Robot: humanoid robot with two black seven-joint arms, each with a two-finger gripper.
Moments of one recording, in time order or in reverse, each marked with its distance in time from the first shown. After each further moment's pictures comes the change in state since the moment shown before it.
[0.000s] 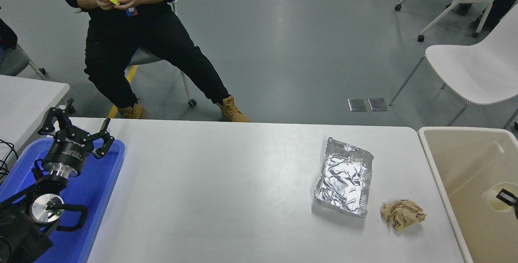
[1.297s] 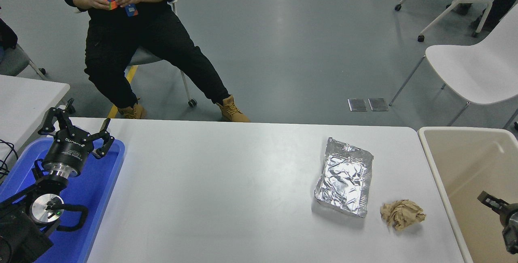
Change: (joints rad) left arm 0.000 0.000 0.000 0.000 0.000 0.000 0.000; right arm -0.007 0.033 0.020 0.007 0.006 -0.127 0.004
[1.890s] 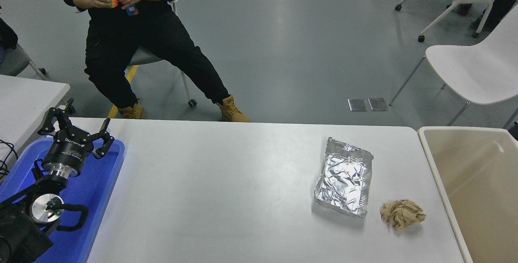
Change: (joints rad) left arm 0.000 0.000 0.000 0.000 0.000 0.000 0.000; right arm 0.284 -0.088 0.359 -0.004 0.003 -0.012 0.002
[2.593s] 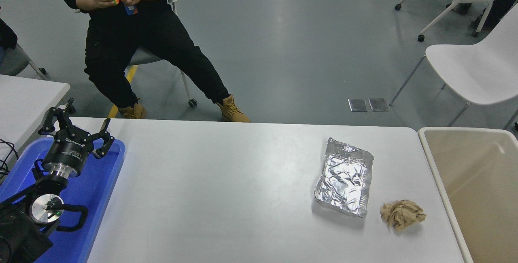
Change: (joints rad) left arm 0.000 0.000 0.000 0.000 0.000 0.000 0.000; right arm 0.262 -0.080 0.205 0.171 0.155 0.001 0.007
